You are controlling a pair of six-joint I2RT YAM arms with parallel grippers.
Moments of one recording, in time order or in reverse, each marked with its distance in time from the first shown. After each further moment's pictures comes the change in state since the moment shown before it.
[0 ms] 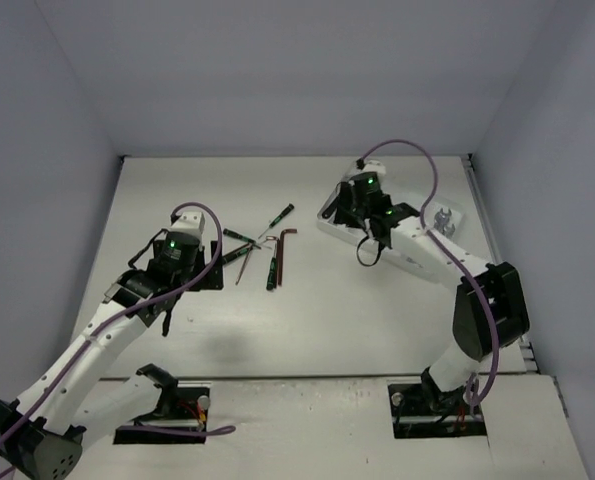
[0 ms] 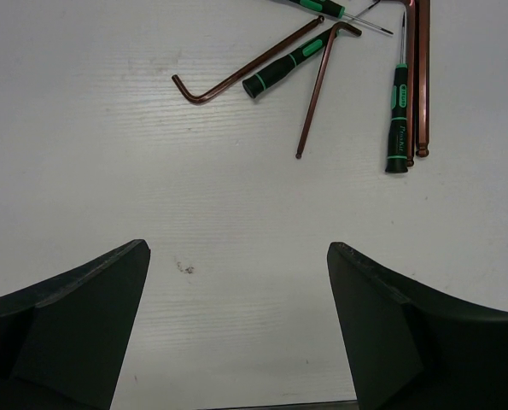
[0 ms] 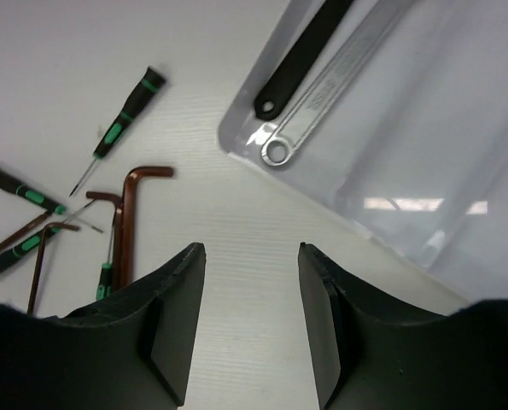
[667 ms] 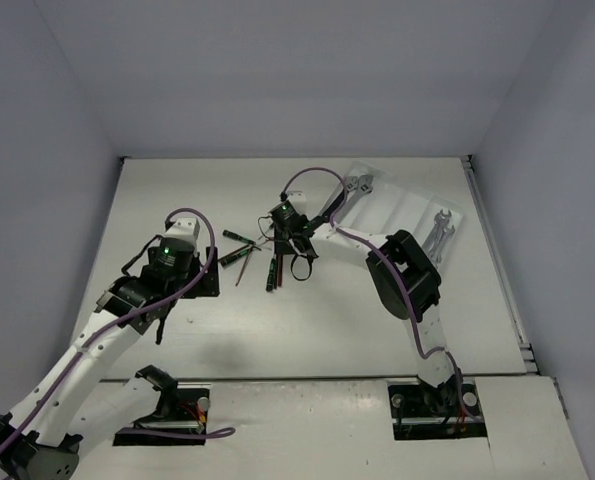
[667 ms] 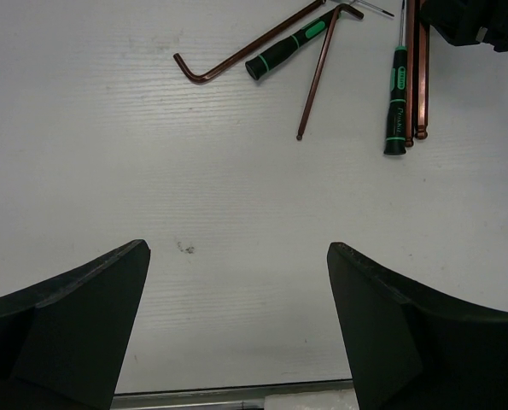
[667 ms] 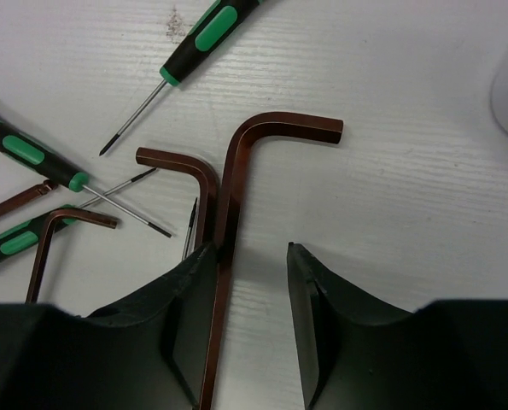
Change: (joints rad) left arm 0.001 -0.051 0.000 -0.065 0.013 -0.023; right arm 0.263 0.495 0.294 -0.004 0.079 0.101
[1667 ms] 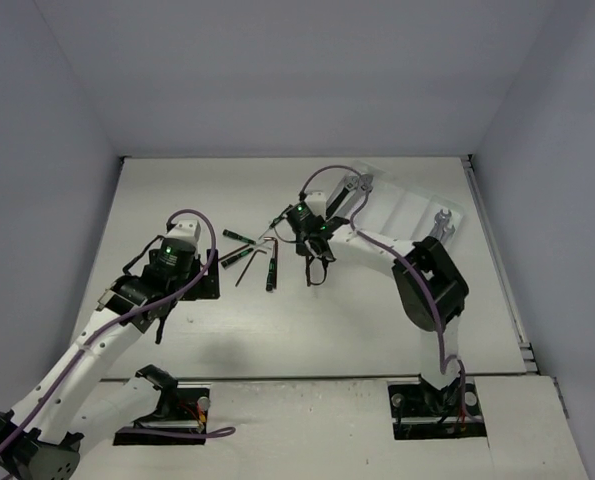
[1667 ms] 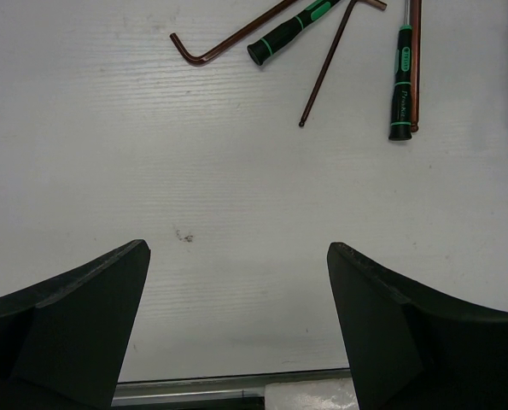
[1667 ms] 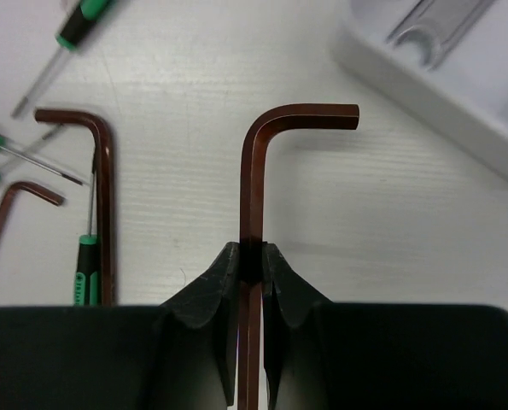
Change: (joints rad) left arm 0.004 0.004 -0.004 -0.028 0.017 -0.011; right arm -0.009 -0.157 -0.155 -0.071 0.103 0.007
